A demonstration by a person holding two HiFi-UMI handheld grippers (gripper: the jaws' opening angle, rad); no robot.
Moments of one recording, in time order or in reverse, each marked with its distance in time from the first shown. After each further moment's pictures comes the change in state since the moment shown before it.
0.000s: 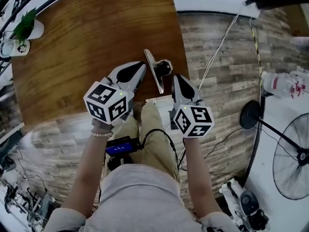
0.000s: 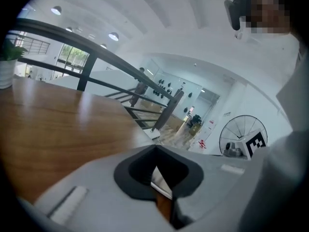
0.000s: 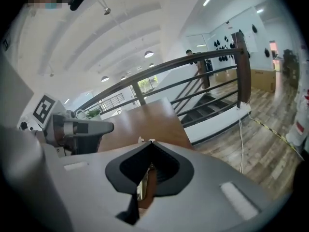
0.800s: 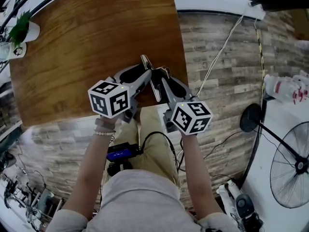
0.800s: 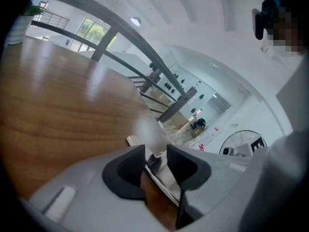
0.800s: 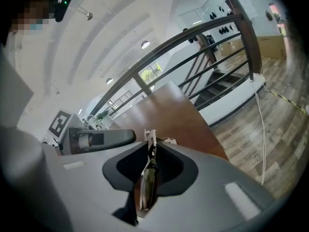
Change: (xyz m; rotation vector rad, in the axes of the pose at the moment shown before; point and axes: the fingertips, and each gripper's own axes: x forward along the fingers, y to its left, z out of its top) left arm 0.043 0.030 -0.042 -0.237 0.097 0.022; right arm 0.046 0.010 -0.023 0.161 0.136 0.199
